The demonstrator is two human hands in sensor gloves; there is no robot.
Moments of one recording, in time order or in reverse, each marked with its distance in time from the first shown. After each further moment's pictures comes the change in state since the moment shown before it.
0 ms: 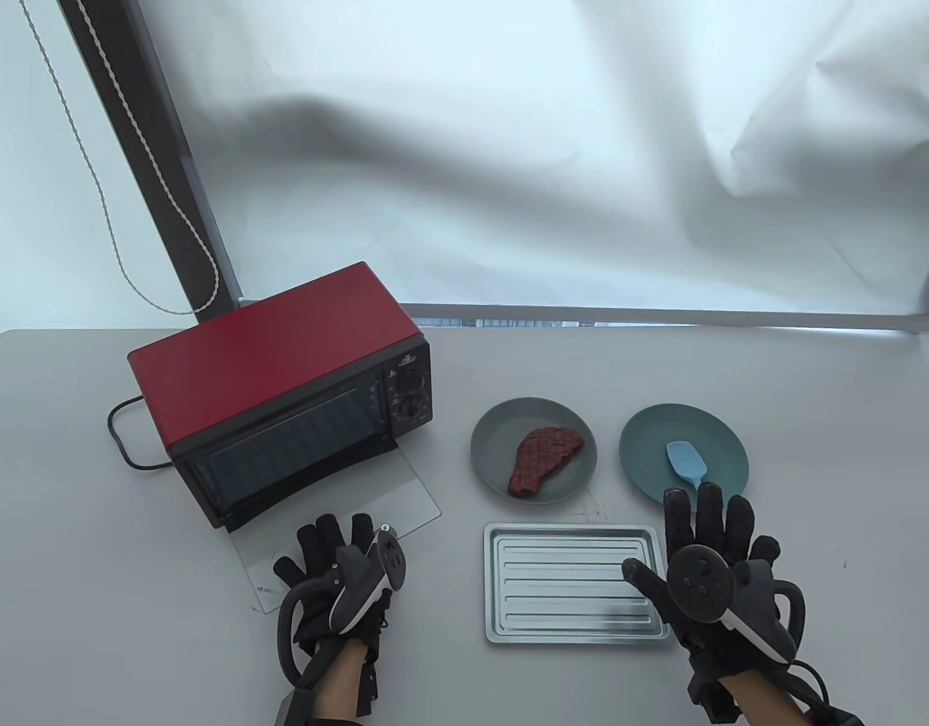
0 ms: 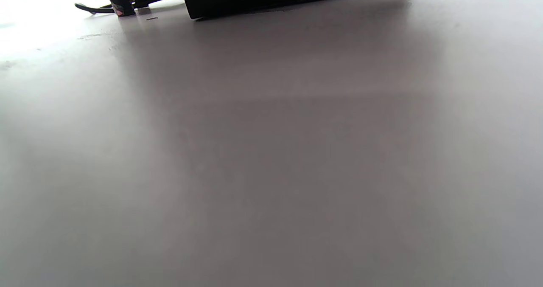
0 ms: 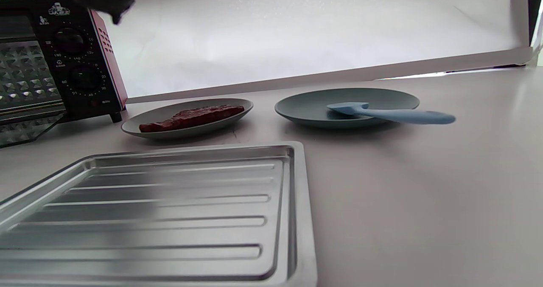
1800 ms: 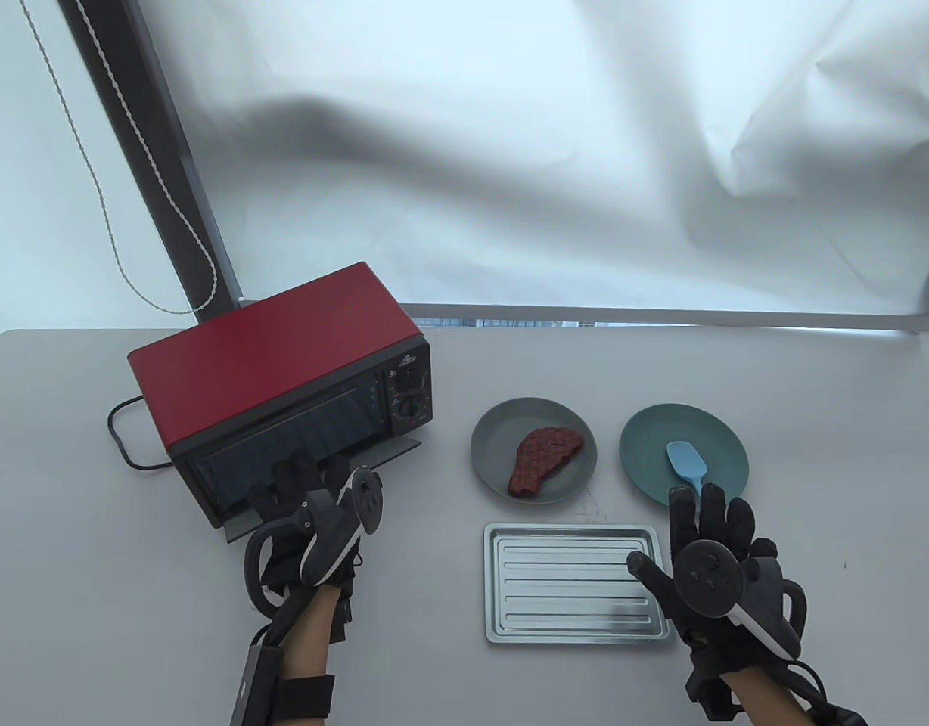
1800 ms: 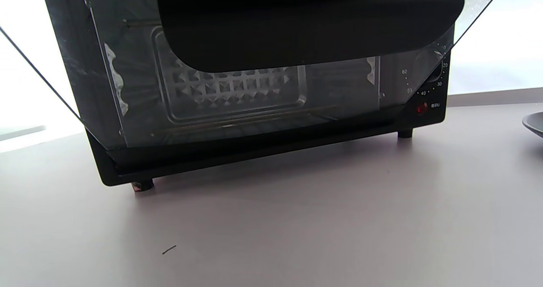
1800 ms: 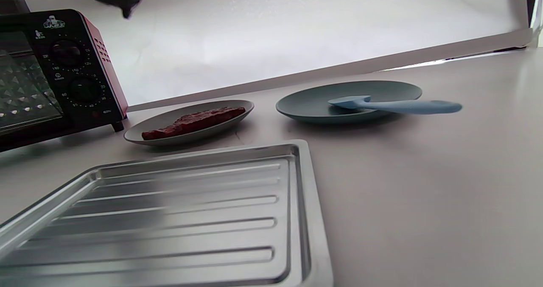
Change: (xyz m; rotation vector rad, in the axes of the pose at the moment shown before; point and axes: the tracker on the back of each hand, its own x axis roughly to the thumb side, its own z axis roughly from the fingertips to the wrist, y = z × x) left_hand -0.025 0.096 -0.004 0.360 0.053 0.014; right_hand -0.005 0.000 -0.003 0.009 0.014 -0.062
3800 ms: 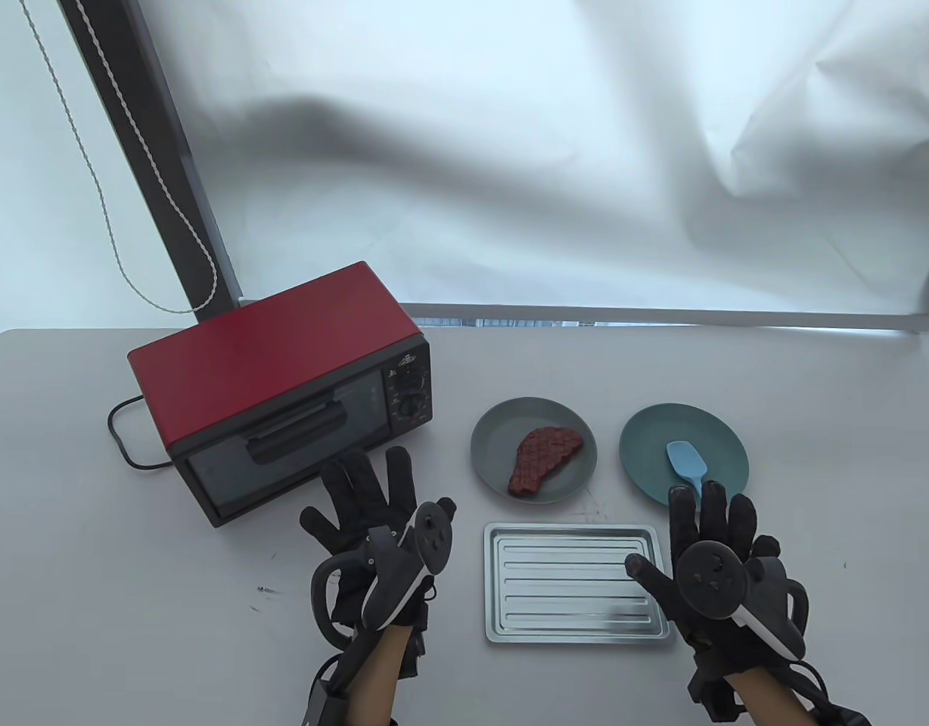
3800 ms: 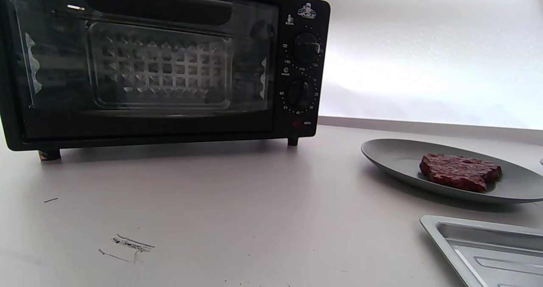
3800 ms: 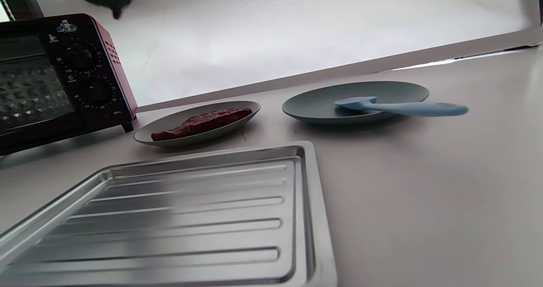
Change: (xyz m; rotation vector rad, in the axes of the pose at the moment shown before) left_hand 0.063 0.021 0.067 -0.053 -0.156 0.211; right_hand -0.001 0.000 0.001 0.005 -0.030 -0.004
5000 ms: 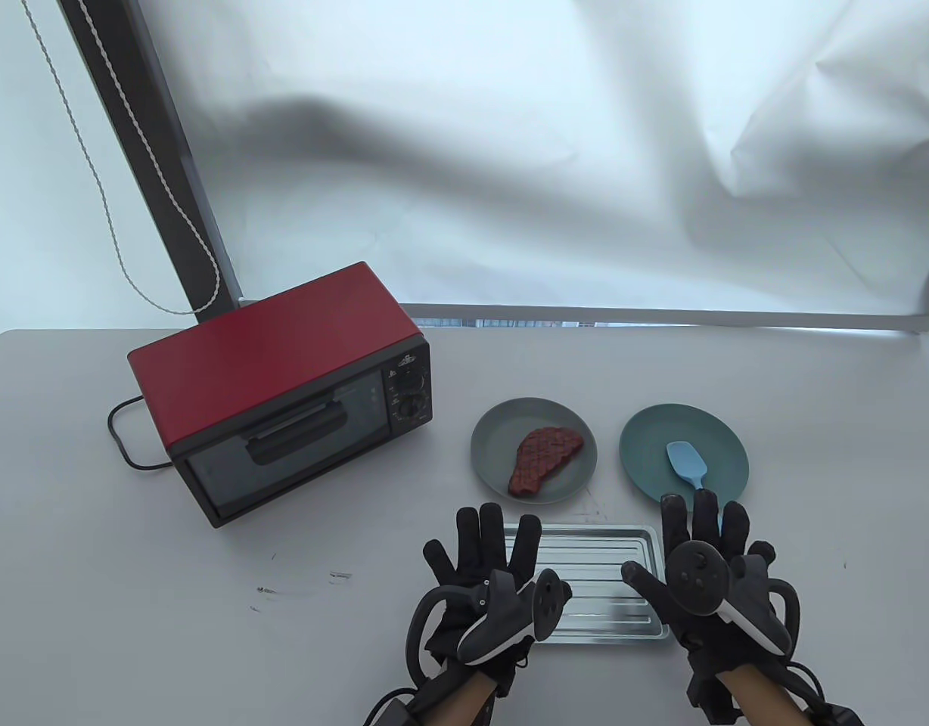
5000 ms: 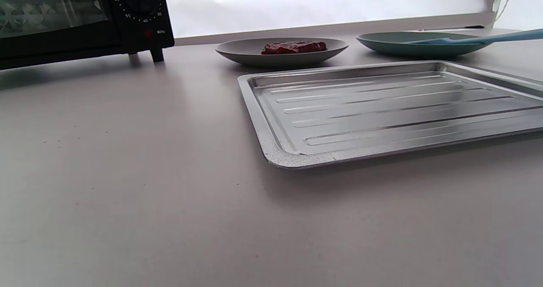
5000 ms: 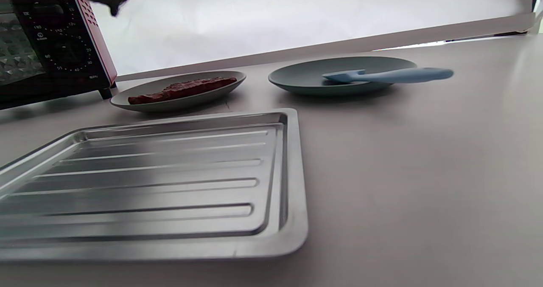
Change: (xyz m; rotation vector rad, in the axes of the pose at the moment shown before) left_hand 0.087 -0.056 0.039 -0.225 -0.348 -0.154; right_hand 0.000 0.013 -0.005 0.074 0.039 0.053
